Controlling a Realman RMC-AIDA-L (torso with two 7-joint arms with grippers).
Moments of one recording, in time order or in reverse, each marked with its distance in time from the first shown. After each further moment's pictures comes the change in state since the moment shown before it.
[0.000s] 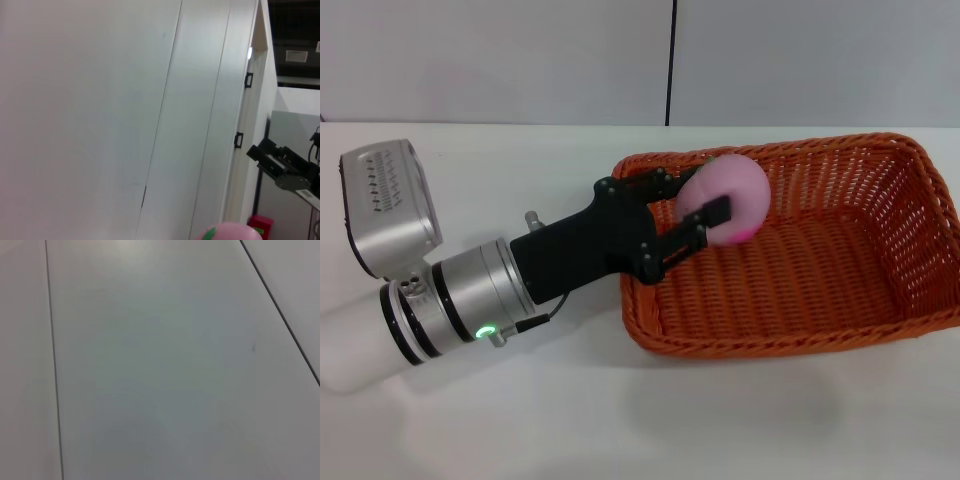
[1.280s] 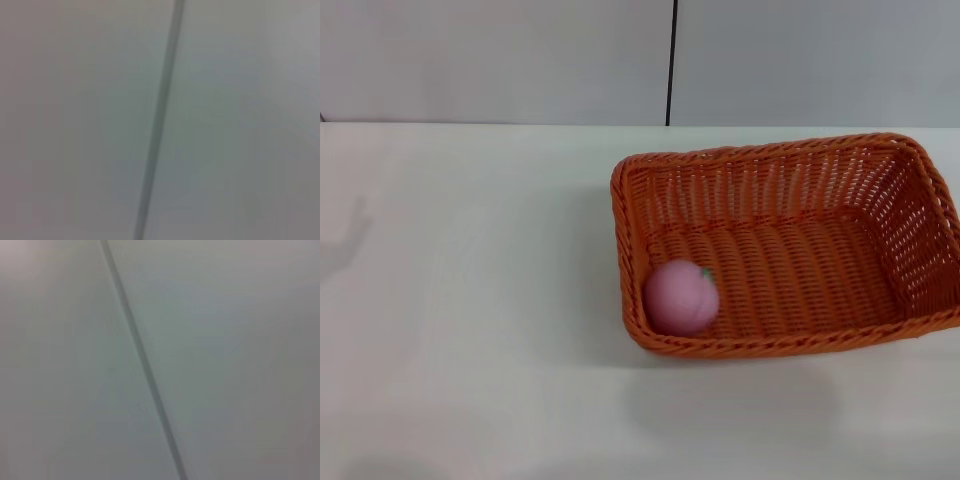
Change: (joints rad) left arm 0.367 0.011 -0.859 0.161 -0.012 -0.059 0.145; right arm -0.047 0.002 0.314 0.152 0.000 0.082 -0.132
